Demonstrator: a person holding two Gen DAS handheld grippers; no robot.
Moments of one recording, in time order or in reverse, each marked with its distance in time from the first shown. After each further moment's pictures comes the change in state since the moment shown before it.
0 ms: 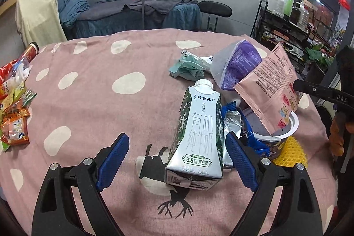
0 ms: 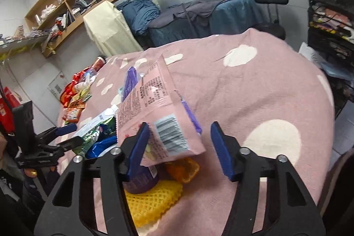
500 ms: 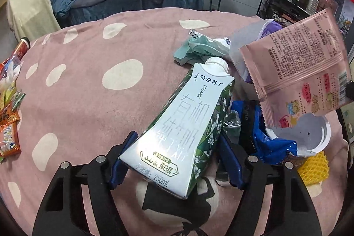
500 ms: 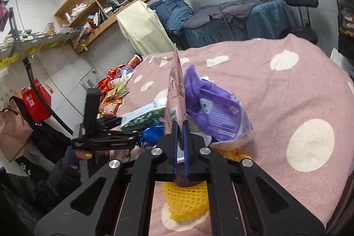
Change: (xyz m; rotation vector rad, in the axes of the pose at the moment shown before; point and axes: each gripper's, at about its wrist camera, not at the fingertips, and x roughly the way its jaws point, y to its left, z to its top) left arm 0.046 0.009 0.013 0.015 0.114 0.000; right arm -0.029 0.055 -0.012 -0.089 -0.042 0.158
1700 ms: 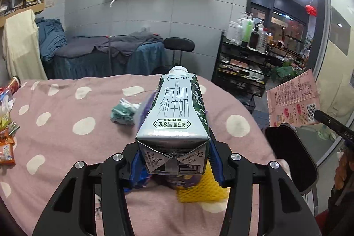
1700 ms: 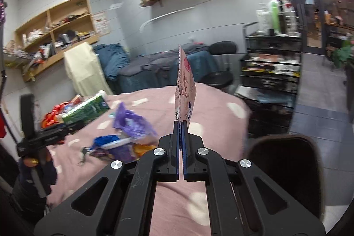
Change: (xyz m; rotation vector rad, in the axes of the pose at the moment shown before) left arm -0.112 -0.108 -0.008 0.076 -0.368 -0.169; right arm -0.203 -0.013 -0.079 0.069 -0.325 -0.549
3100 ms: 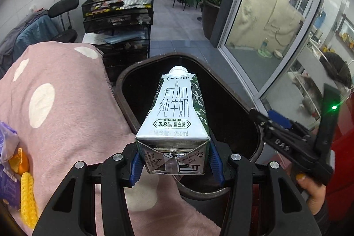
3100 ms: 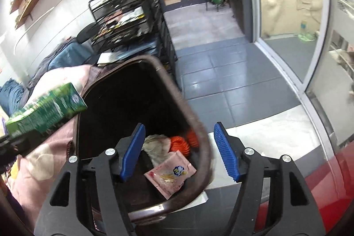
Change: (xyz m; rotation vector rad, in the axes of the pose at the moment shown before) left arm 0.119 -0.257 -0.052 0.352 0.426 -0.418; right arm -0.036 -0.176 -0.129 0.464 0.125 -0.638
